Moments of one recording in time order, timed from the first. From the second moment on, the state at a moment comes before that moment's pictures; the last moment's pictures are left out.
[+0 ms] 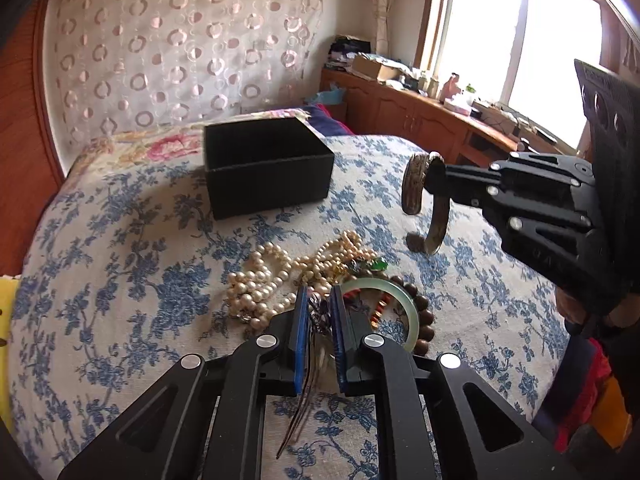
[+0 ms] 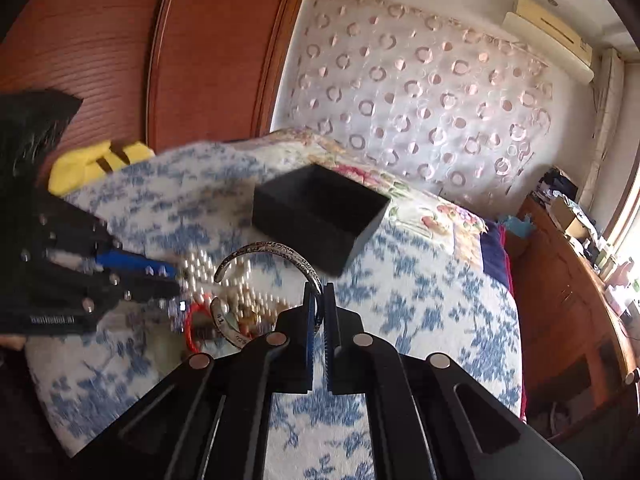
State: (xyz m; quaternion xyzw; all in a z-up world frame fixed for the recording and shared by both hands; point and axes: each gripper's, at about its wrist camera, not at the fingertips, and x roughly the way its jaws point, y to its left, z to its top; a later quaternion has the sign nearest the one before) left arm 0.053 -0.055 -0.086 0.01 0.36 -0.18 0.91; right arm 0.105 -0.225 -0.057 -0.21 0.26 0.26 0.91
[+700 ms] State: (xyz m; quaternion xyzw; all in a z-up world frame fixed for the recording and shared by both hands) left arm 0.068 -0.026 -0.054 -0.01 0.34 -0.17 0.93; right arm 0.145 -0.214 -0.070 -0.21 0.29 0.24 0.90
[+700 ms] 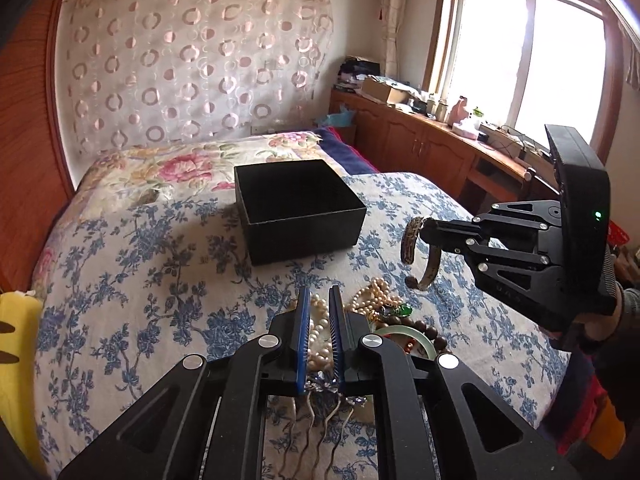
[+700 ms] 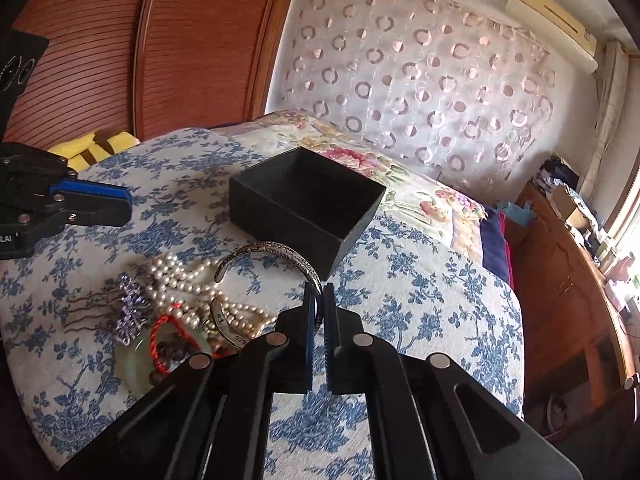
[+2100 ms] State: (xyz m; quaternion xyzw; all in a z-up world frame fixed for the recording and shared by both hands) left arm 0.075 -0.025 -0.063 0.01 0.36 -0.15 0.92; right arm 0.190 -0.211 -0.067 -0.18 0.30 0.26 0.90
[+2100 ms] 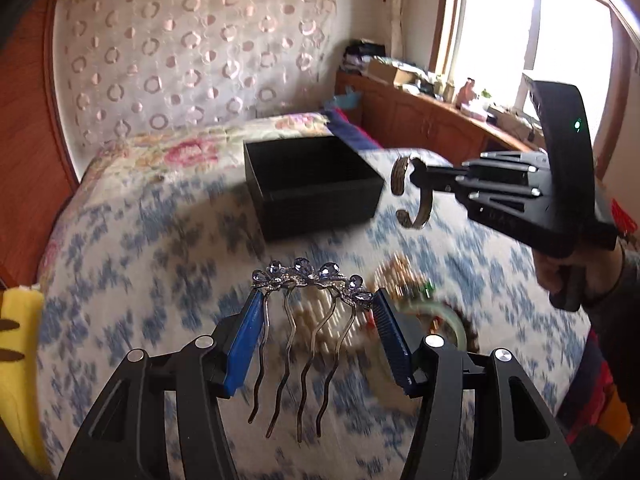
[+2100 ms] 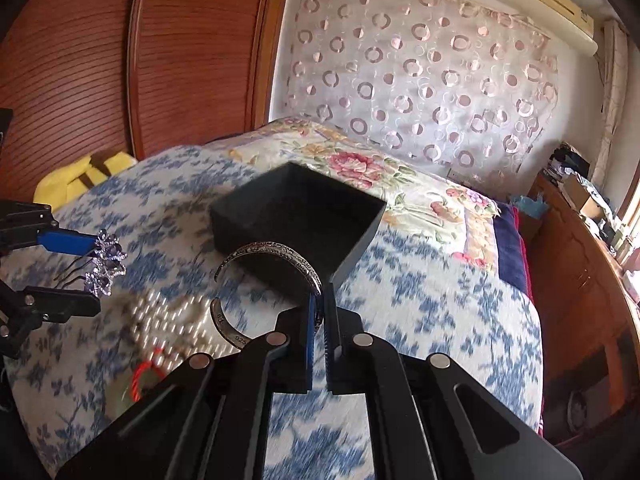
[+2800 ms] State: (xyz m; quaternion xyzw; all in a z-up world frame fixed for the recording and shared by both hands) left arm 0.186 -0.025 -0.031 0.01 0.34 -0.14 0.93; right arm 0.281 -0.178 -0.078 -0.15 0.35 0.29 0.88
